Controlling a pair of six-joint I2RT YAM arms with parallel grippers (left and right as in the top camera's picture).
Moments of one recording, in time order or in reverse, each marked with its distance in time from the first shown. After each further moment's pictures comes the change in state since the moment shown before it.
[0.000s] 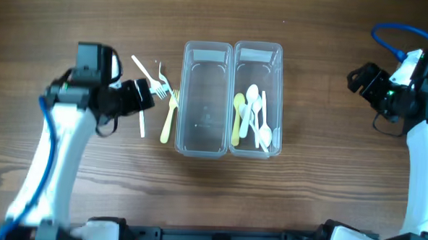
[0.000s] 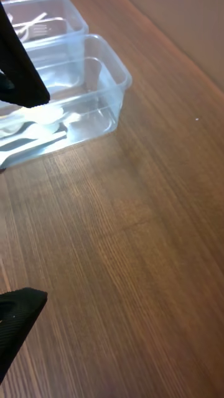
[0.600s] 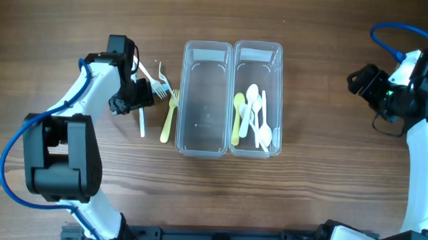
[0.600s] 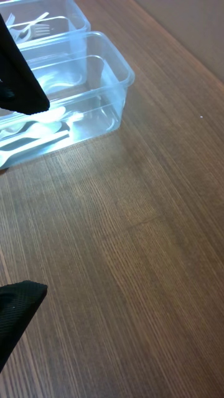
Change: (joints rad) left arm 0.000 0.455 0.055 0.151 -0.114 0.073; right arm 0.000 0.007 0.000 -0.006 -0.003 0.000
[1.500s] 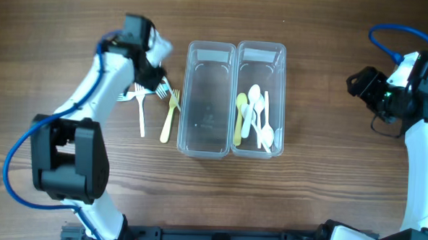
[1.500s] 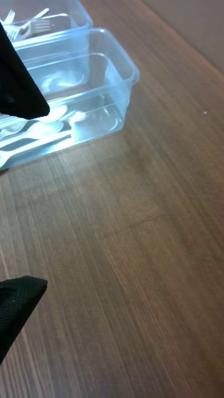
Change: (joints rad) left arm -0.096 0.003 0.164 0.107 -0.070 0.649; right arm 0.000 0.001 -0.028 0.017 0.000 0.000
